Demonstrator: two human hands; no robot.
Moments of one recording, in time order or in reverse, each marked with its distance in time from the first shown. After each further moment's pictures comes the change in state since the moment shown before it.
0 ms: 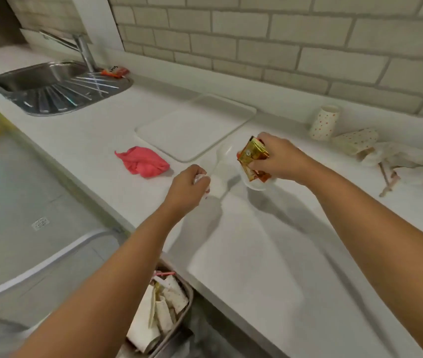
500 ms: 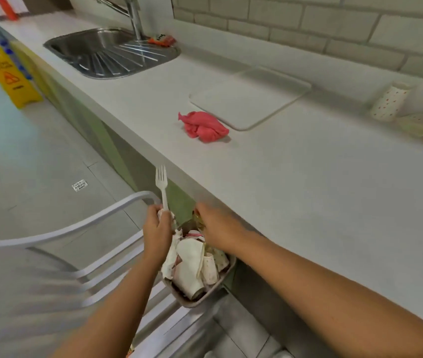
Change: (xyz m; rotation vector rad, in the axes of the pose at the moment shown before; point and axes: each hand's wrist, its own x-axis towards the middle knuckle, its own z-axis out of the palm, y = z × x) left_hand -0.127 -0.173 -0.085 -0.178 0.502 -0.282; right_hand -0.075 -0.103 0.248 -0.158 -0.365 -0.264
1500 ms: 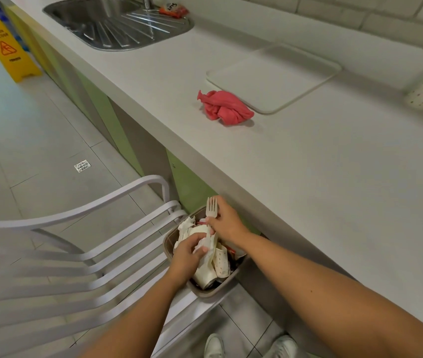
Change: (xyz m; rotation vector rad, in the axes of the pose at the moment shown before) left_hand -0.012 -0.095 -0.002 0.139 -0.523 -0.153; right_hand 0.050 0.018 0.074 0.664 0.114 0.248
